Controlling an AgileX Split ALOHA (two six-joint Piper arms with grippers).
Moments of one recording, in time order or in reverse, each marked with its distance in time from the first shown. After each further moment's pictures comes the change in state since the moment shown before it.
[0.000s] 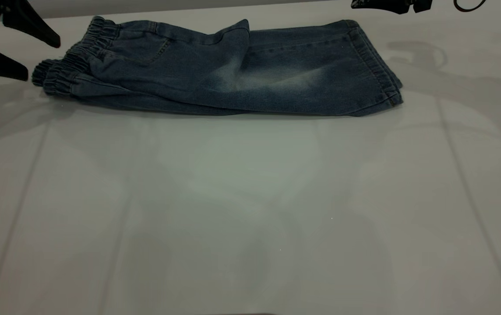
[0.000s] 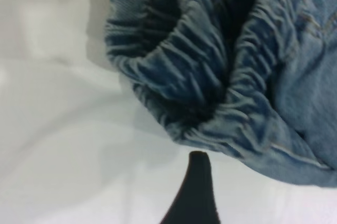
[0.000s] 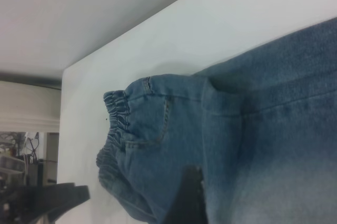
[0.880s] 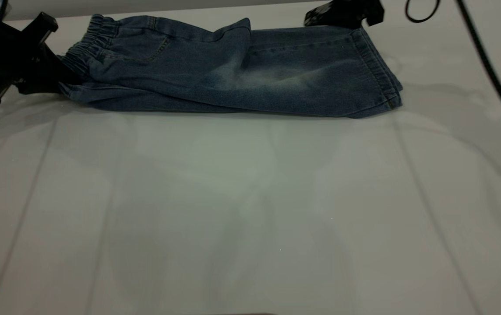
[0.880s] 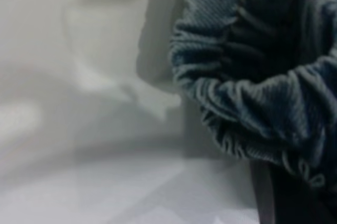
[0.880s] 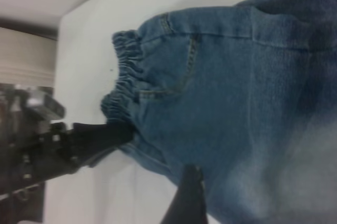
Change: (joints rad) left arm -0.031 0.146 0.000 -0.239 -0.127 0.137; right arm 0.159 0.000 0.000 -0.018 -0.069 0.023
